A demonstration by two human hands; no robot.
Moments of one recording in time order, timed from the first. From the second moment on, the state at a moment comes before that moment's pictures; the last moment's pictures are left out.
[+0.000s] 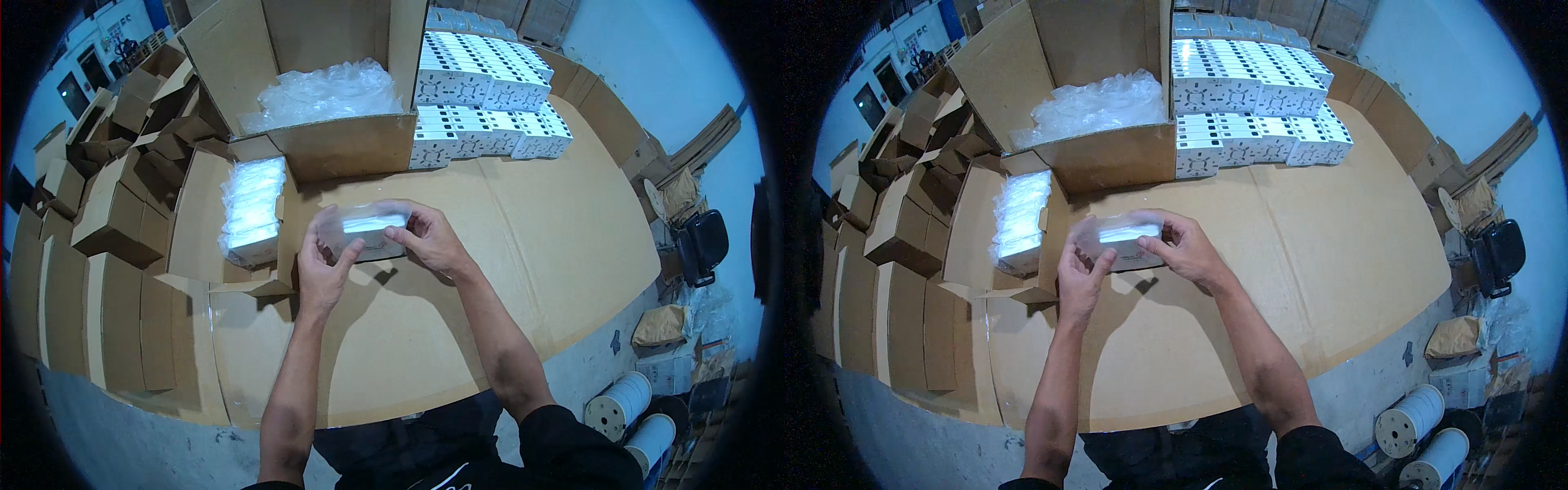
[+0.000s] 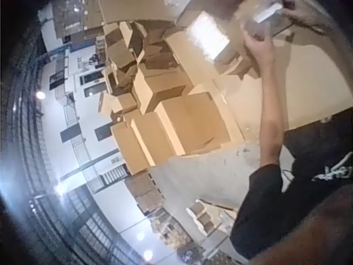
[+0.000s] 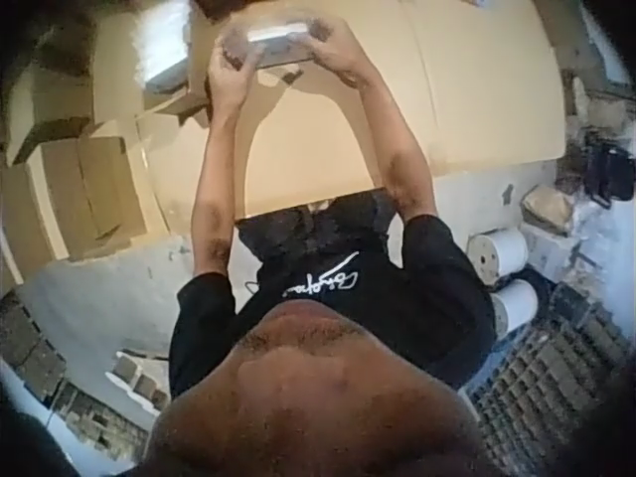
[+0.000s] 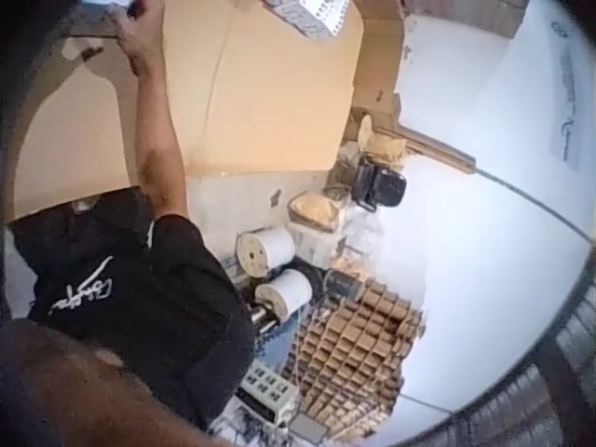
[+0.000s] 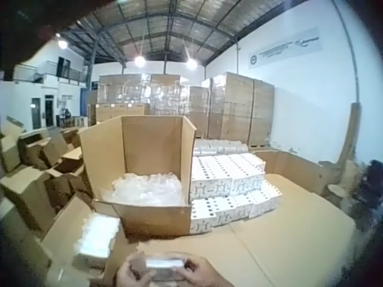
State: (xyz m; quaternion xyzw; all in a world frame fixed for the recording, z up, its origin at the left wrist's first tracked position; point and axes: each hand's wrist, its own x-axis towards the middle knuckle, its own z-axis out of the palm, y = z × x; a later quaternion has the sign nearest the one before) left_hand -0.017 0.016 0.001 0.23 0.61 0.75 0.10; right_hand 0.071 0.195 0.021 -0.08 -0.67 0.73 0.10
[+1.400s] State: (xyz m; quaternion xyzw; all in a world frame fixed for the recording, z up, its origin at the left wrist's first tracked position) left_hand -0.025 0.012 -0.014 0.14 0.53 0.82 0.17; right_hand 0.078 0.217 0.019 0.08 -0.67 0.72 0.16
